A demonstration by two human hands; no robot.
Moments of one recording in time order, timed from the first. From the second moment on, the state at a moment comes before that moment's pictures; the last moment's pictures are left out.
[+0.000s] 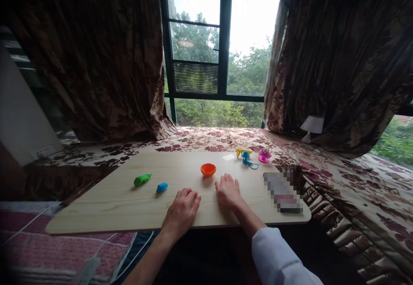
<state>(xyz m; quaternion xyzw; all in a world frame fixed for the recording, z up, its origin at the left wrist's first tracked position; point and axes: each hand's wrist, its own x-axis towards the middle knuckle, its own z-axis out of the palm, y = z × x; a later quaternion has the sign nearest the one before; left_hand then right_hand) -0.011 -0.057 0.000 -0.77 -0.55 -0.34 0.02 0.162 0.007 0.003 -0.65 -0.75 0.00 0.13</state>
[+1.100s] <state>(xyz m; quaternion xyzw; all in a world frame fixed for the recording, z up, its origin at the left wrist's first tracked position) -0.009 -0.057 0.000 -0.76 -0.55 -0.35 0.02 0.162 -0.043 -0.010 -0.57 -0.82 -0.01 0.10</state>
